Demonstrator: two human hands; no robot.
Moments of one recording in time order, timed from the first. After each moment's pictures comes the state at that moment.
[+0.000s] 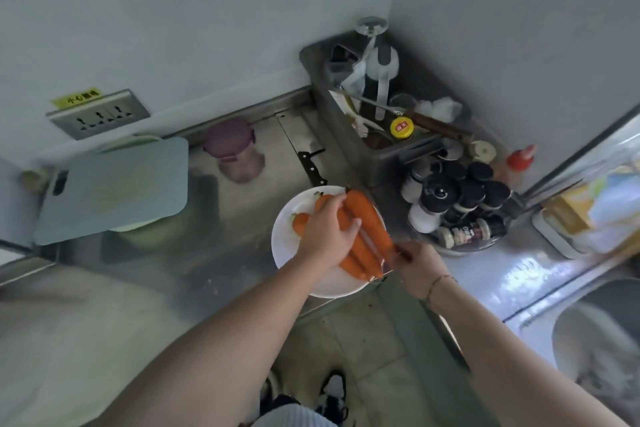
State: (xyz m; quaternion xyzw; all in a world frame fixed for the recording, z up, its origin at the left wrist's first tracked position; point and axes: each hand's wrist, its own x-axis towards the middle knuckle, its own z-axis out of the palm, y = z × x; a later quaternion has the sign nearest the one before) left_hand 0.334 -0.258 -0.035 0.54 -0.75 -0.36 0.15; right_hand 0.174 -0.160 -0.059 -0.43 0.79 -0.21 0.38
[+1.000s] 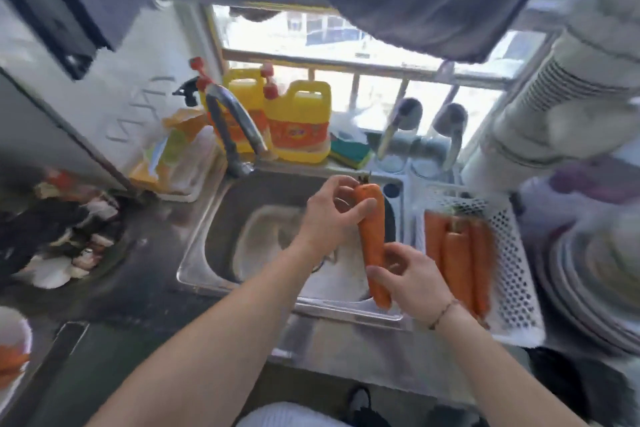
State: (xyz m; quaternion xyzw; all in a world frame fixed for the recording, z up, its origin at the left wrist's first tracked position) left_hand -0.008 0.186 0.029 0.09 -0.80 -0.60 0.04; right_hand 0.021 0.364 0.019 -0.05 0.86 -0.46 0.22
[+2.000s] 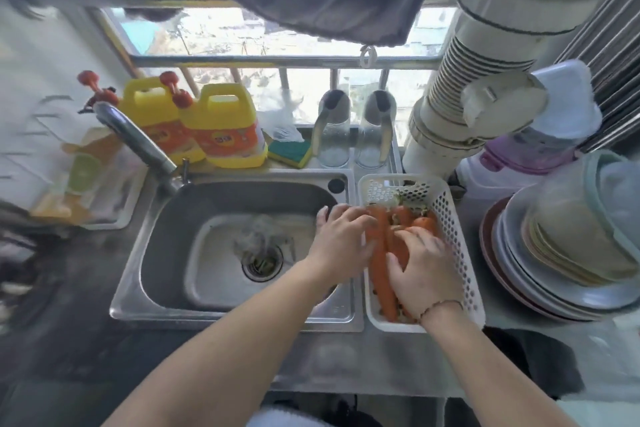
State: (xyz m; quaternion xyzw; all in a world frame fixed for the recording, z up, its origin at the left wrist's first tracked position) left_hand -0.045 0.302 -0.023 -0.13 -0.95 -0.27 -0.04; right_hand -0.005 0.460 -0.001 0.02 0.97 -0.24 0.06
